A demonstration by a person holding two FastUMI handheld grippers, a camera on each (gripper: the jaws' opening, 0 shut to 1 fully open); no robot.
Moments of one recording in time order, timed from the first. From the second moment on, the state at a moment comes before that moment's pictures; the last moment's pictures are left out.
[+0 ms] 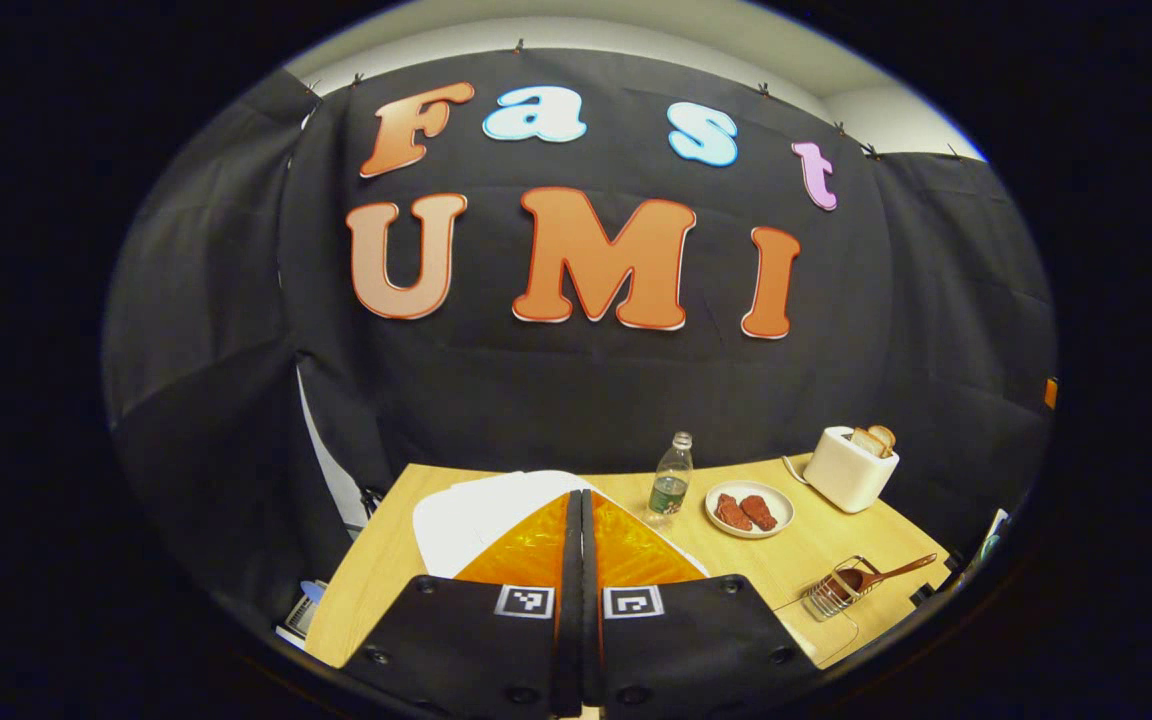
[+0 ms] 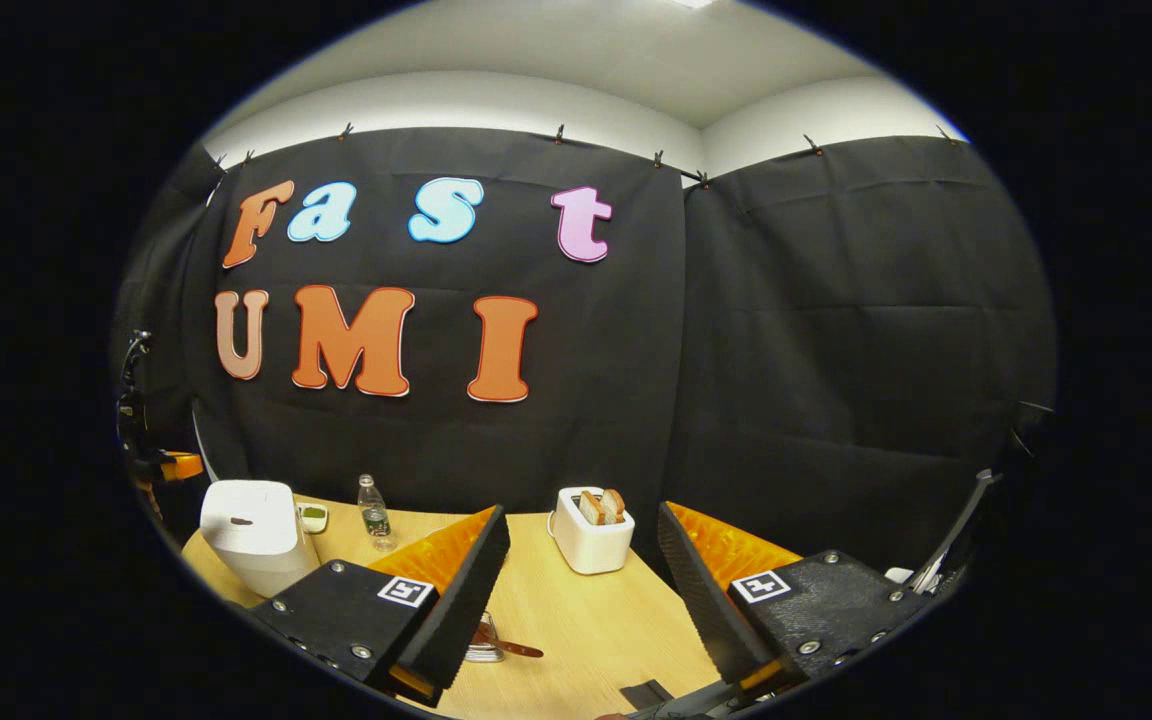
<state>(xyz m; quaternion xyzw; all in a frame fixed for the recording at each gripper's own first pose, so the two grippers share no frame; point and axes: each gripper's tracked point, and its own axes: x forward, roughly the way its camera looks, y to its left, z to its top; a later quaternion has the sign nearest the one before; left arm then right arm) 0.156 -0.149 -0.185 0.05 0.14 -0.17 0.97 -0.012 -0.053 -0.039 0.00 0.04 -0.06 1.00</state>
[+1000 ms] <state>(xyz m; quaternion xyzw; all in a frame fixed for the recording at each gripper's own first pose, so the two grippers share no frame) 0.188 -0.141 -0.297 0.05 0.27 -0.15 0.95 -0.014 -0.071 -0.069 0.02 0.08 -0.08 0.99</state>
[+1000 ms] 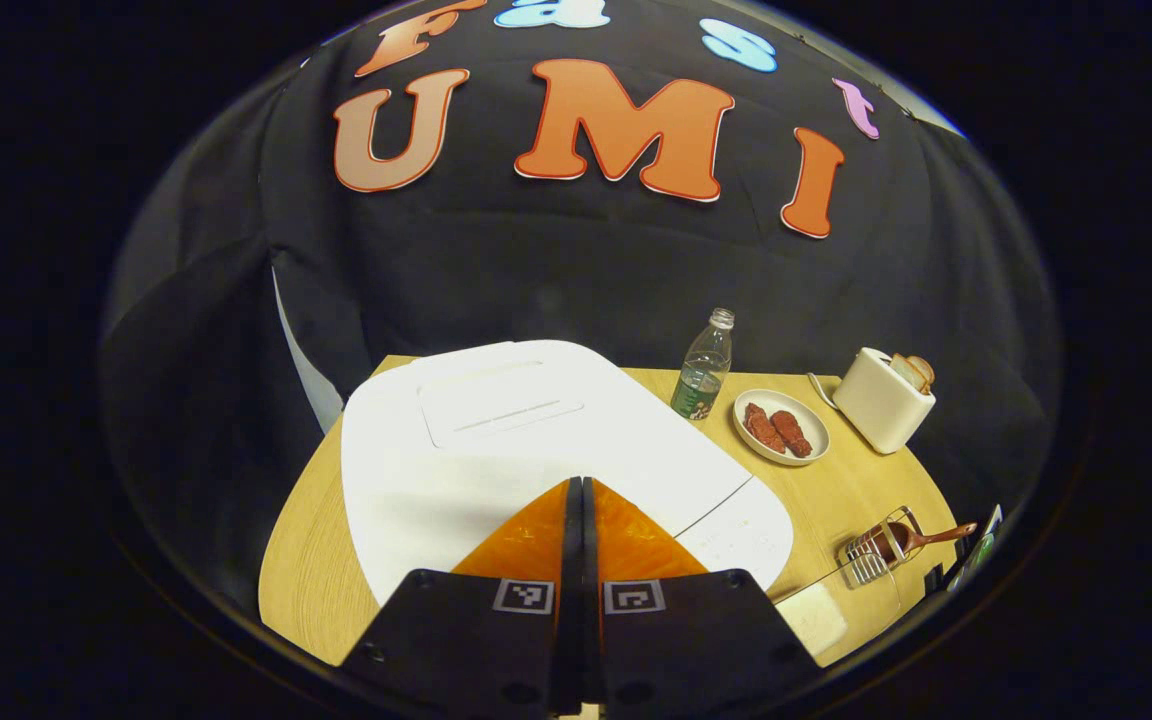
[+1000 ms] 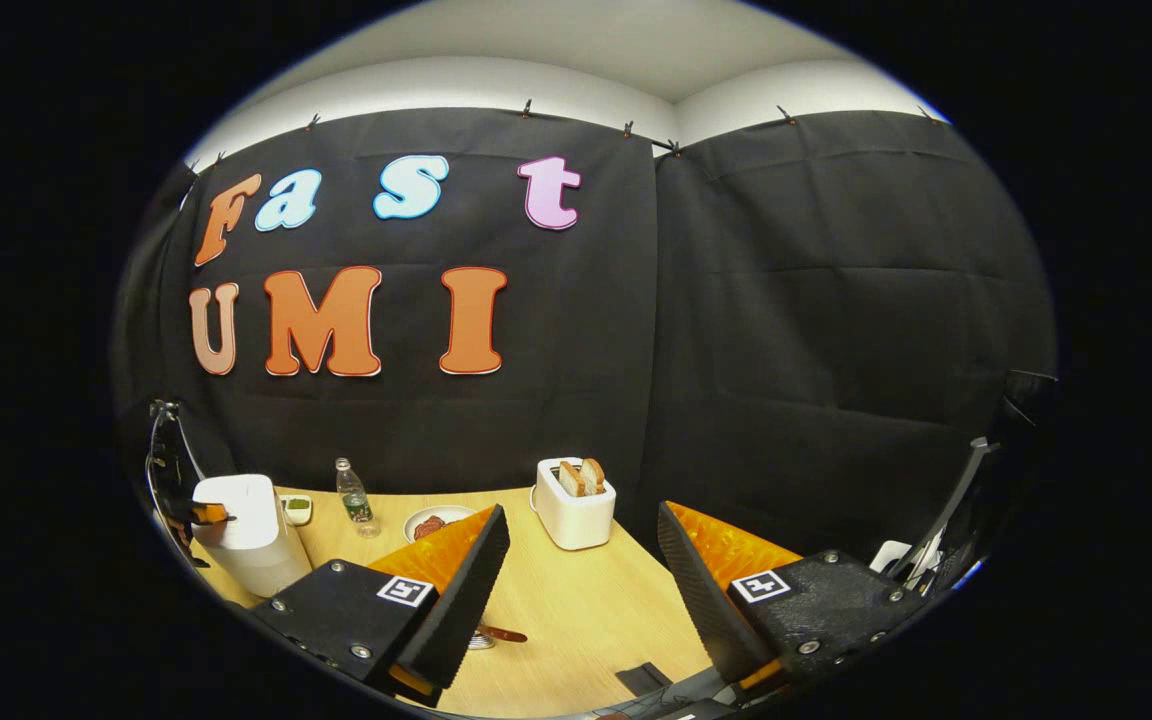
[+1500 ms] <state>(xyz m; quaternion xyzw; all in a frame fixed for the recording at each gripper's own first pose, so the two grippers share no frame) 0.175 -0.144 -0.272 0.04 0.24 -0.15 0.96 -0.023 -0.065 -0.074 0.02 0.08 -0.08 0.99</state>
